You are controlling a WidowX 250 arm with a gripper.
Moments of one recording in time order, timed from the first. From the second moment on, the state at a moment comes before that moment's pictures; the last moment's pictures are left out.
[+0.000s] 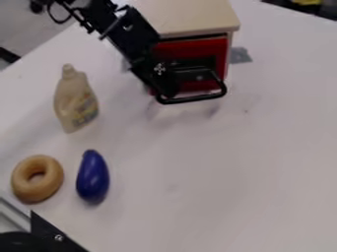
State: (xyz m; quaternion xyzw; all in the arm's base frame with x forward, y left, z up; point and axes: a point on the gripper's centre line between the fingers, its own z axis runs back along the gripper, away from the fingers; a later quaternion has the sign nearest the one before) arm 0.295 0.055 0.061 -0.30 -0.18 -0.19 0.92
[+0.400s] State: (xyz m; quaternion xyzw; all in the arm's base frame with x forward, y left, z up) arm 0.285 0.082 0.128 -0.21 -0.12 -0.19 0.95
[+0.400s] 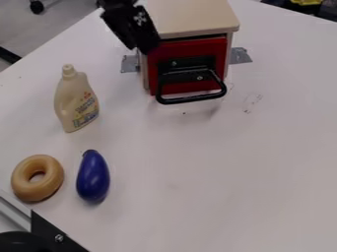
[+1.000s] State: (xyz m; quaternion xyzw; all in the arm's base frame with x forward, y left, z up) arm 0.224 0.082 0.161 -0.17 0.14 -0.19 0.96
